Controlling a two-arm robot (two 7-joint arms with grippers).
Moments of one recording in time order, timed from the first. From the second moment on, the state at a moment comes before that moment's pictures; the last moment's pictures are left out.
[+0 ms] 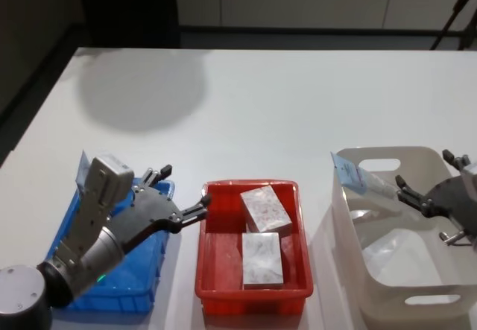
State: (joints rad) left arm -0.24 0.57 0.48 -1.42 -0.38 -0.11 -0.28; right arm 0.20 0.60 -0.45 -1.41 0.25 -0.12 -0.03
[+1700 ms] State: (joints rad) left arm -0.20 0.60 0.45 -1.41 -0.25 -0.12 0.03; right arm 0.20 0.60 -0.45 -1.41 0.25 -0.12 -0.03
